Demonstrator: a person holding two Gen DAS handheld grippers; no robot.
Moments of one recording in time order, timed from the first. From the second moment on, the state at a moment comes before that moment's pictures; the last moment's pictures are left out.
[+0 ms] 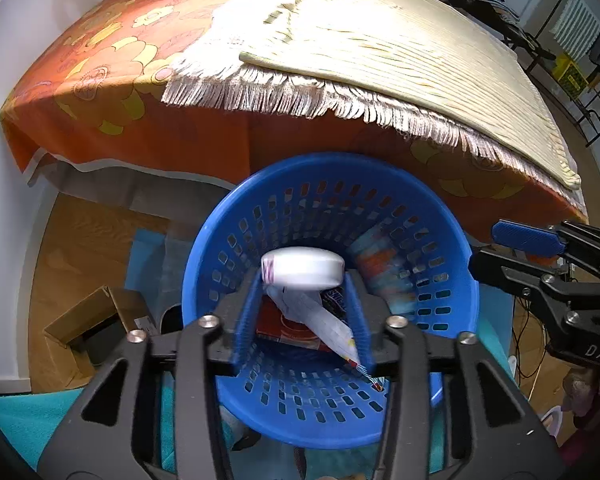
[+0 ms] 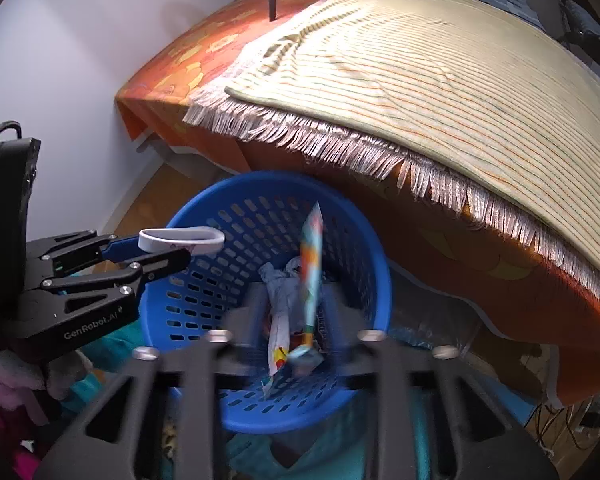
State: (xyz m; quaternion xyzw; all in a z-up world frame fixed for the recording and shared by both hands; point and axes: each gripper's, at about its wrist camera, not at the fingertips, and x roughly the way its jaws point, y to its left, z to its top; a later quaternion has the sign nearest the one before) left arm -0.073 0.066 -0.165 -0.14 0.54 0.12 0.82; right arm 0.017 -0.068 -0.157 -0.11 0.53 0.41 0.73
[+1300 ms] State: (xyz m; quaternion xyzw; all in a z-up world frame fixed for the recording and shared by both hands) left arm -0.051 0.060 -0.094 -0.14 0.48 0.11 0.86; right arm 0.047 -0.092 -0.105 -0.13 0.47 0.34 0.80
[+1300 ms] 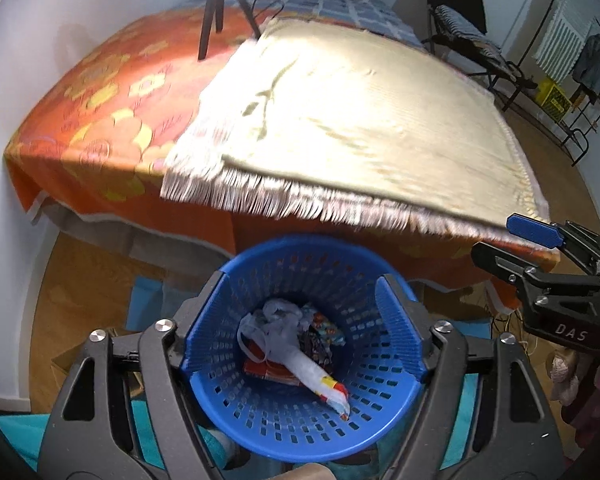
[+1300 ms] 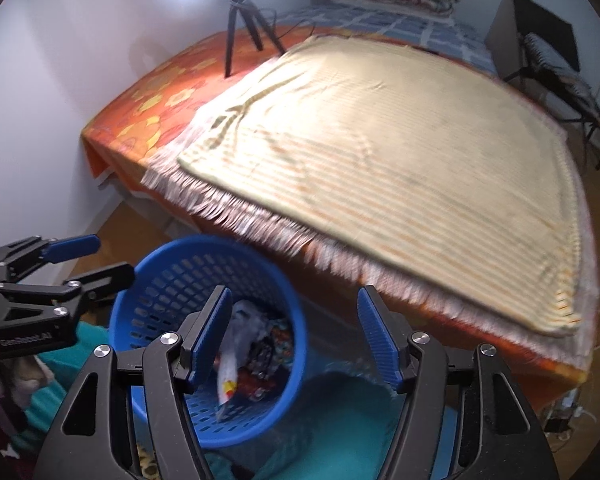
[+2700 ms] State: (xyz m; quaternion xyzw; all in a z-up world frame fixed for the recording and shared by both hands) left arm -0.038 0.014 0.027 -0.09 0.37 0.08 0.92; right arm 0.056 -0.151 -0.002 -0.06 0.36 0.31 0.88
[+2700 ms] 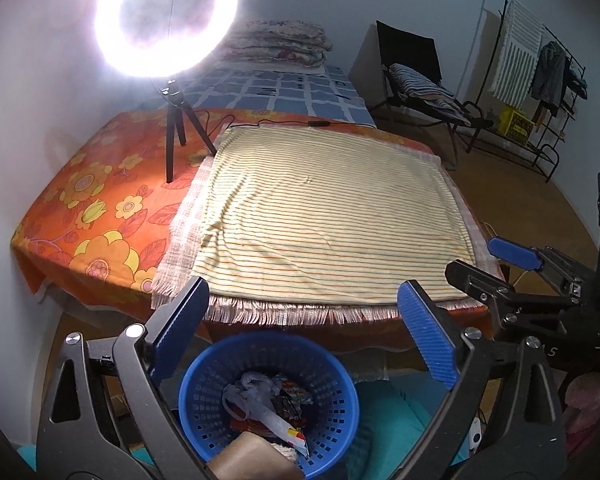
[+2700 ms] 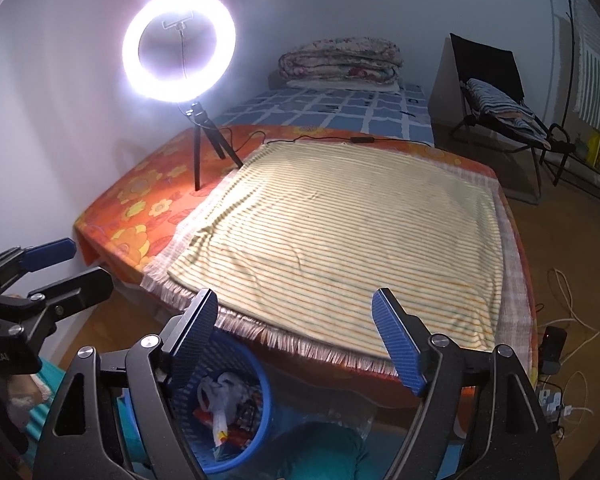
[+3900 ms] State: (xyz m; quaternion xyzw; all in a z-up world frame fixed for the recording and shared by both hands) left arm -0.038 0.011 0.027 -0.10 0.37 0.08 0.92; right arm 0.064 -0.160 -0.003 -0.04 0.37 0.30 0.88
